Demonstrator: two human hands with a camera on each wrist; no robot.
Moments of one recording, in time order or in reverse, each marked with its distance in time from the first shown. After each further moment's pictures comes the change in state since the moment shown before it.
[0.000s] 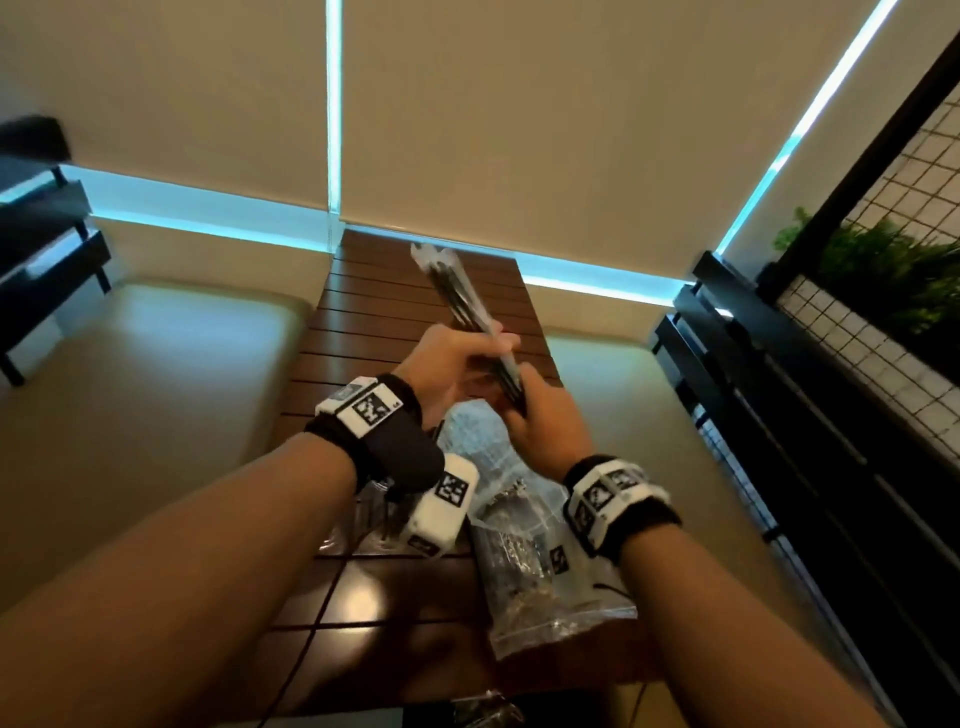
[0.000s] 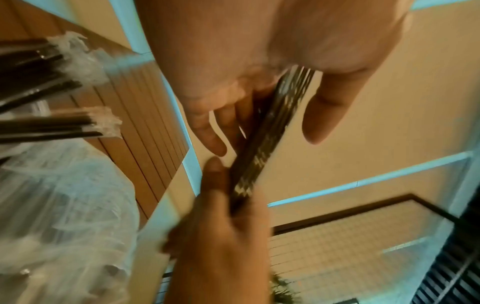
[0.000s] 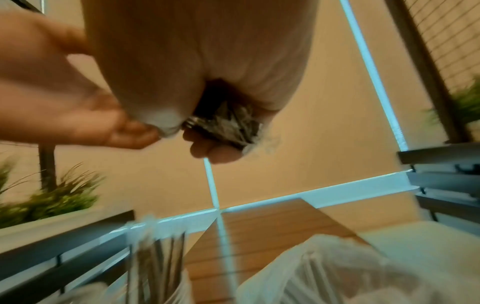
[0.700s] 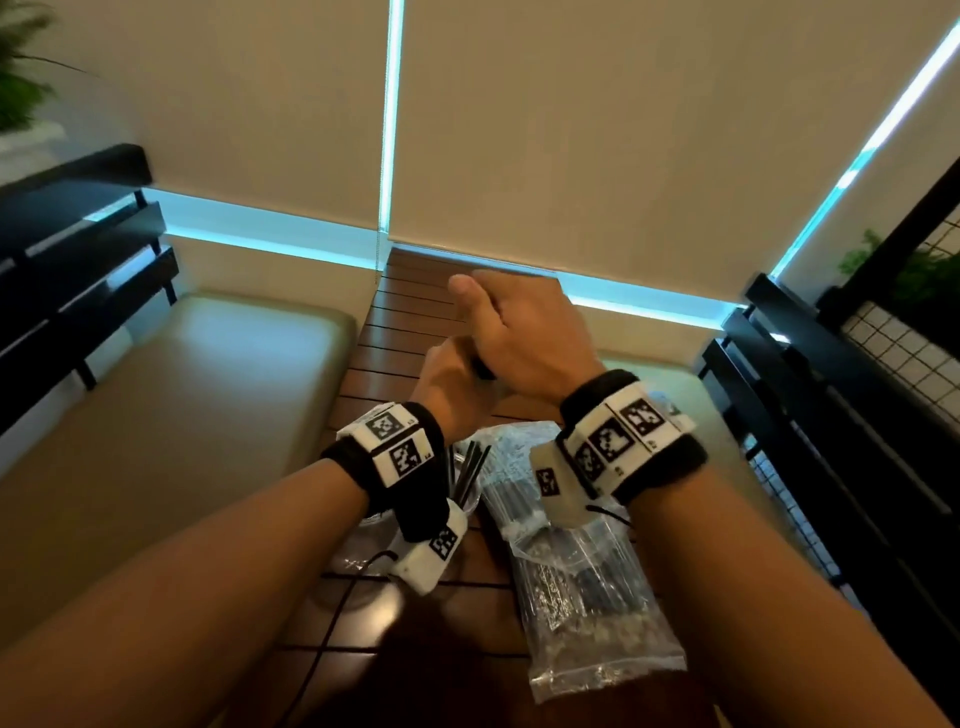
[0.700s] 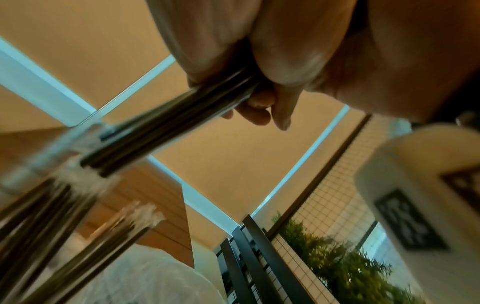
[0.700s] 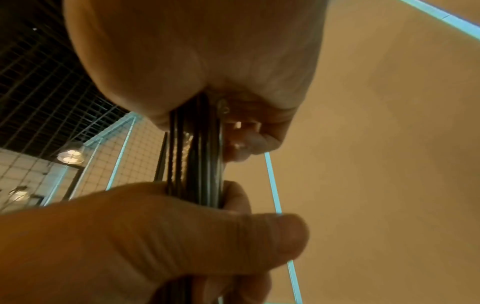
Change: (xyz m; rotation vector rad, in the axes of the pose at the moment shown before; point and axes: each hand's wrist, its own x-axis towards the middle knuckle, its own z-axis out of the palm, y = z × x) left_hand -0.002 0.002 -0.046 0.826 0.293 0.297; right_hand 0.057 -0.129 -0.046 -0.020 0.175 -0.377
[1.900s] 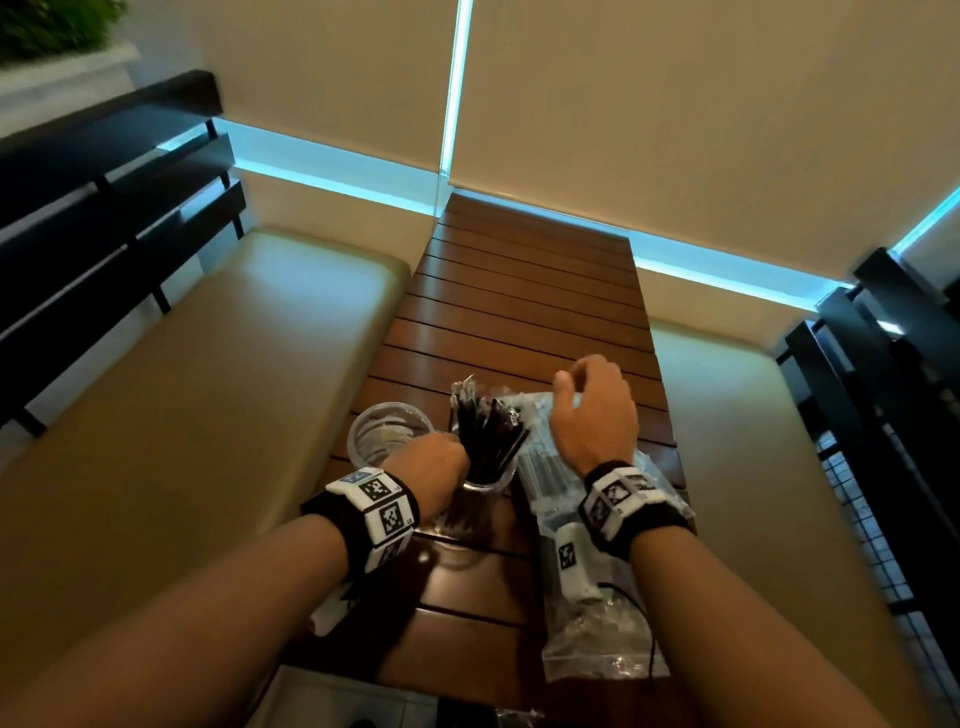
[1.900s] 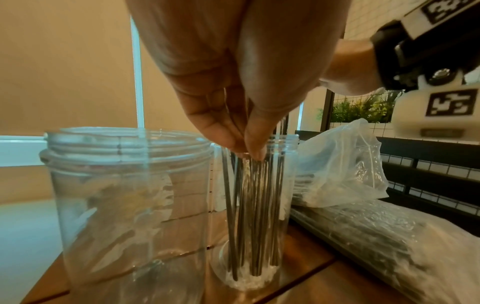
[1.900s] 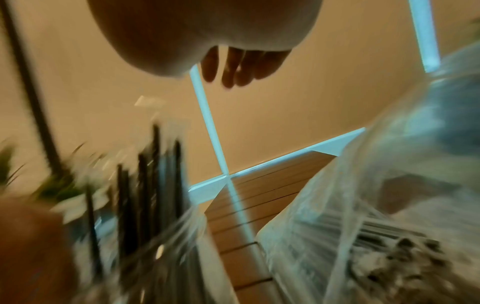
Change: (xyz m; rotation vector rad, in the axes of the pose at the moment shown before) left_hand -0.064 -0.105 0.020 0.879 -0.509 -0.044; right_hand -0.077 0.121 0.123 -0.004 0.137 0.427
